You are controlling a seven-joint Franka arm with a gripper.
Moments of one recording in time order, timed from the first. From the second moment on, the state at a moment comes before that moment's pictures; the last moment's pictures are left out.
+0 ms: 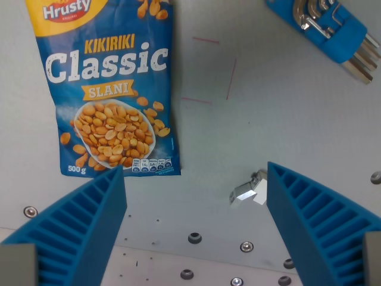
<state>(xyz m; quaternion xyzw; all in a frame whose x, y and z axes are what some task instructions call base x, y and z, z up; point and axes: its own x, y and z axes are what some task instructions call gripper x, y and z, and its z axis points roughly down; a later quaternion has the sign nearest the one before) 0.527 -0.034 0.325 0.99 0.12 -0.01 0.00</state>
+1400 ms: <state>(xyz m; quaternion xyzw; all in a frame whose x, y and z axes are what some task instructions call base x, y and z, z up) 0.527 -0.036 0.326 0.99 0.12 -0.01 0.05</state>
